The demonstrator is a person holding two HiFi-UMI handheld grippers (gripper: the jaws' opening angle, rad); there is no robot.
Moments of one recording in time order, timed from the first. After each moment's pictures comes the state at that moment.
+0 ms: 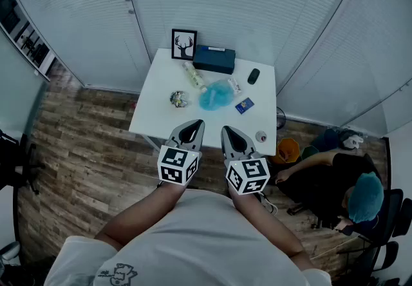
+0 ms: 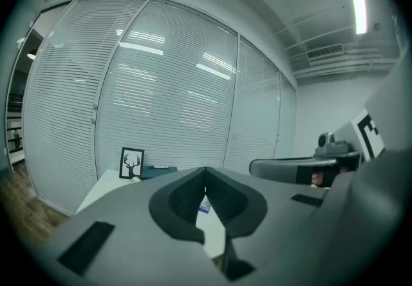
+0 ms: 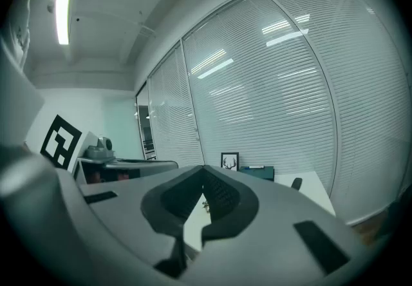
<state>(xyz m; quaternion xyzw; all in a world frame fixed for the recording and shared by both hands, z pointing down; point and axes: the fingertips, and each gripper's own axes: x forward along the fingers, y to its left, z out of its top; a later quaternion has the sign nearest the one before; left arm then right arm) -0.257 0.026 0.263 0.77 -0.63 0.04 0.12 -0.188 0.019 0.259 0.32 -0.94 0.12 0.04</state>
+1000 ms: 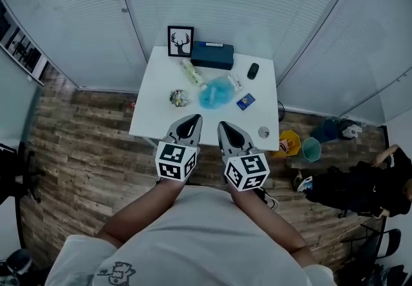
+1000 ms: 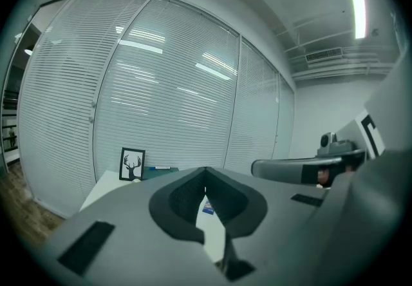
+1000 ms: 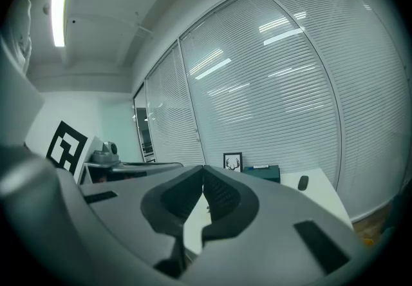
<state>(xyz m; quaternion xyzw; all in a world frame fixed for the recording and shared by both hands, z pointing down) -0.292 0.014 0.270 0.78 -0.62 0.03 0.12 -0.225 0.015 0.263 0.32 -0.94 0.13 0.03</state>
